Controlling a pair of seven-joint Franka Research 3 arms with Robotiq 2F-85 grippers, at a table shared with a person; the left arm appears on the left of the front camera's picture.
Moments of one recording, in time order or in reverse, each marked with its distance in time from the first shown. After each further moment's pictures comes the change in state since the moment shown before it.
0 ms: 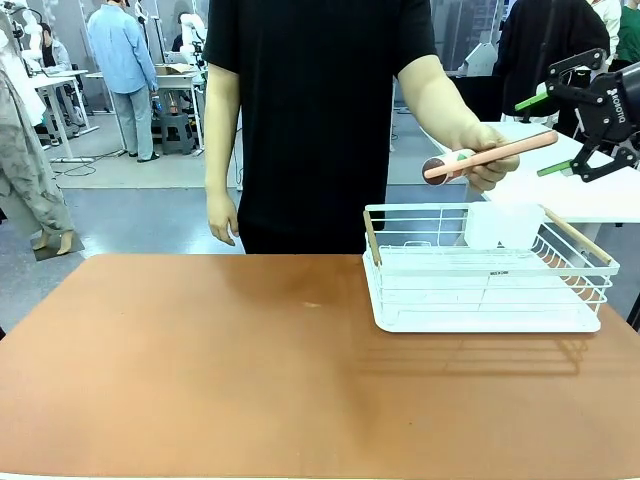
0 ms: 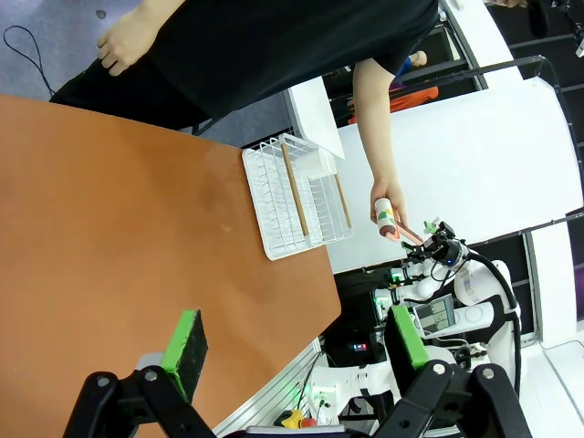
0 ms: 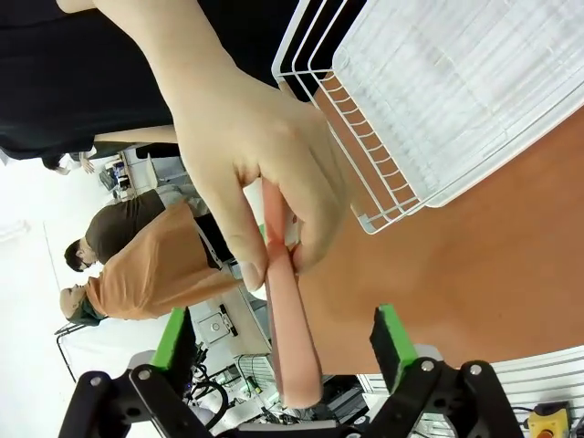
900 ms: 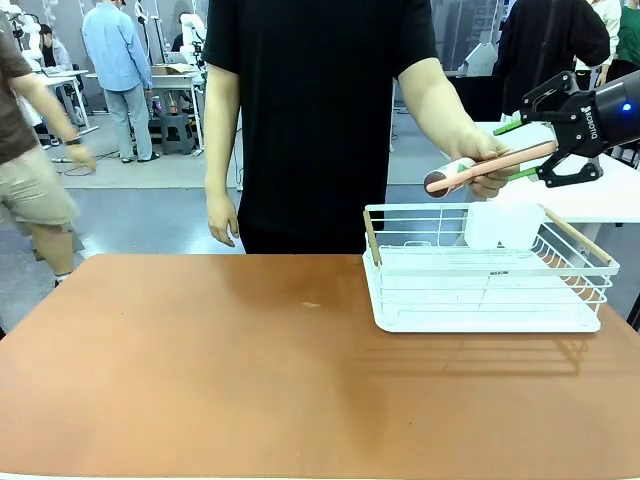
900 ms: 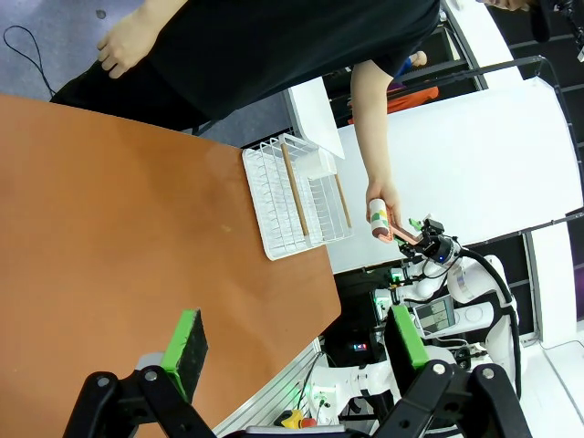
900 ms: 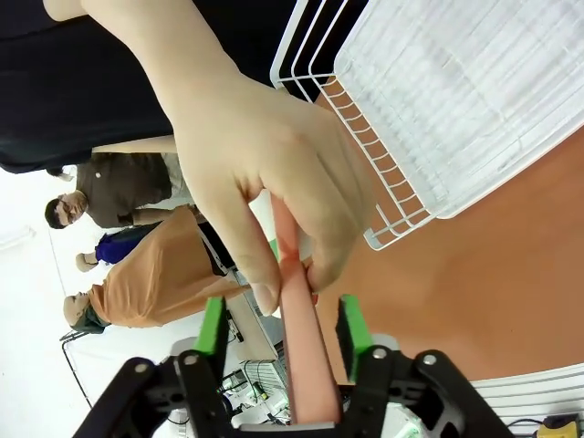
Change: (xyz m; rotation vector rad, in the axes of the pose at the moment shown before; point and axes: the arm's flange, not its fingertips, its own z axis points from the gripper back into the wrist) left arm 0.000 0.000 0.000 0.000 0.000 0.000; right arm 0.007 -0.006 -0.027 0.014 -0.004 -0.018
